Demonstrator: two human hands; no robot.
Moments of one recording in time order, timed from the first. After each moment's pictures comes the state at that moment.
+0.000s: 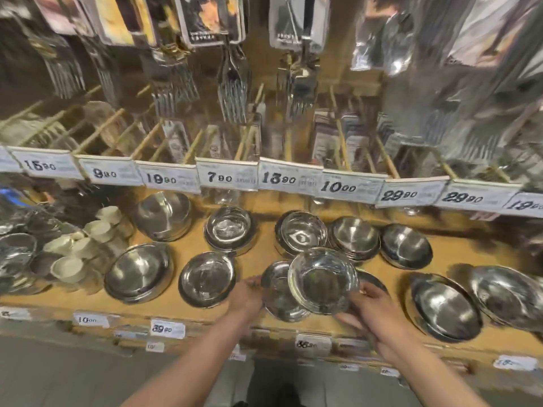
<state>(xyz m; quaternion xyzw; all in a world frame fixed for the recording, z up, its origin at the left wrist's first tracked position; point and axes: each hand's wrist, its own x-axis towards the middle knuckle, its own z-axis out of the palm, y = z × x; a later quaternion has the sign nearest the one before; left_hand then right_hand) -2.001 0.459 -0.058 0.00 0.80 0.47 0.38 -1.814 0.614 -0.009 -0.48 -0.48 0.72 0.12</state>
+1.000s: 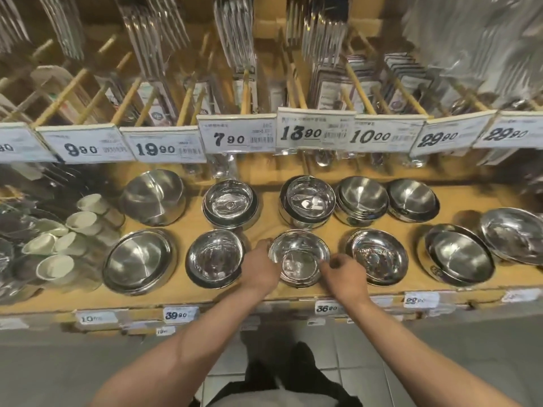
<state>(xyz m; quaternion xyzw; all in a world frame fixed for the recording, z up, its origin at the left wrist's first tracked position) -2.021 0.457 -0.056 0.25 0.88 0.29 0.28 -1.877 0.561 -0.068 -0.53 -0.75 0.38 0.08</state>
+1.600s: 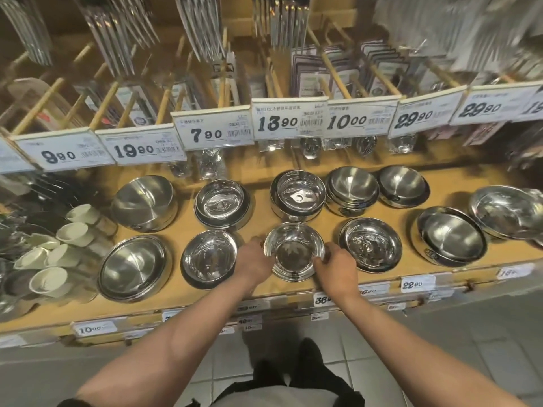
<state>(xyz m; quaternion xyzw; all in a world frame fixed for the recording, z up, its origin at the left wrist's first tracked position) -2.033 0.460 -0.058 0.27 0.87 0.26 0.33 -1.877 0.550 -0.076 -0.53 -0.77 0.34 0.12</state>
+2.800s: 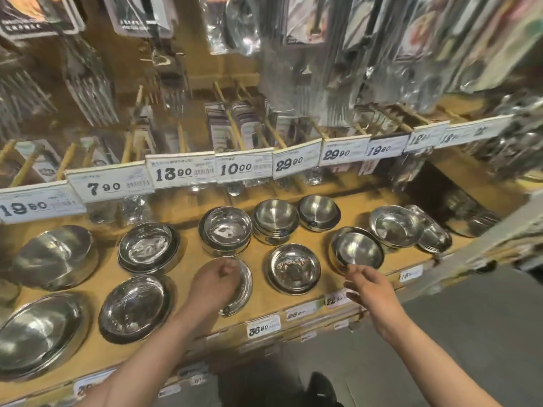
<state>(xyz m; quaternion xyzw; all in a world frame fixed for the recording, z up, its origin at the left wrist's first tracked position) -1.973 0.482 0.009 0.29 0.79 0.41 0.36 -1.700 0.620 -0.015 -0.60 -0.49 0.57 0.27</state>
